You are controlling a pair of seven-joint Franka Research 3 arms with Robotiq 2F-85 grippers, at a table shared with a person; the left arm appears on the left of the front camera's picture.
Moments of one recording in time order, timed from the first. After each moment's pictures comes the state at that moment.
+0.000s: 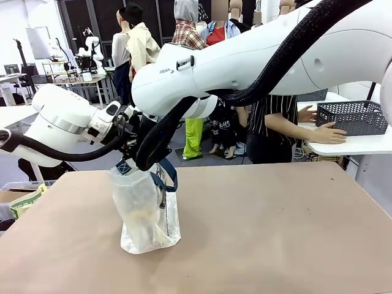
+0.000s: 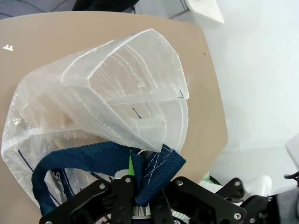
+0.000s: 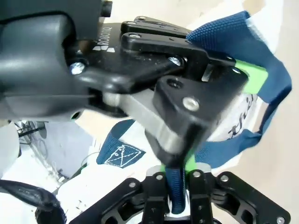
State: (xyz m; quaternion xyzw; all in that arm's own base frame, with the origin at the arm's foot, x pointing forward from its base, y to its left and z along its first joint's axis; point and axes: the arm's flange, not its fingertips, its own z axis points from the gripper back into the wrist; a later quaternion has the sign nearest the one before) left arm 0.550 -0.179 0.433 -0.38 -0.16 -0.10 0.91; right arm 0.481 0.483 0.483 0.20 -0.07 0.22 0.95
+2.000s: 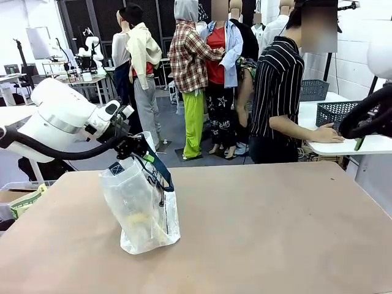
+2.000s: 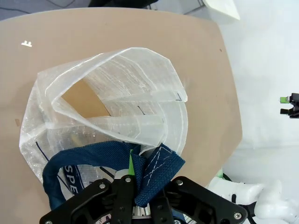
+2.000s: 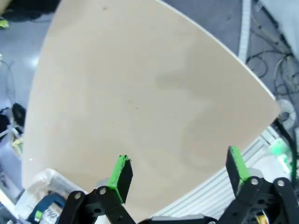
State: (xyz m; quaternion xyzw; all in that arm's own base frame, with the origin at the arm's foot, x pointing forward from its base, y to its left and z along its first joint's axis) left arm 0.555 -0.171 0.438 -0.33 -0.15 -0.11 0.92; right arm 0.417 -0.055 0.526 0.04 -0.06 -0.41 0.91
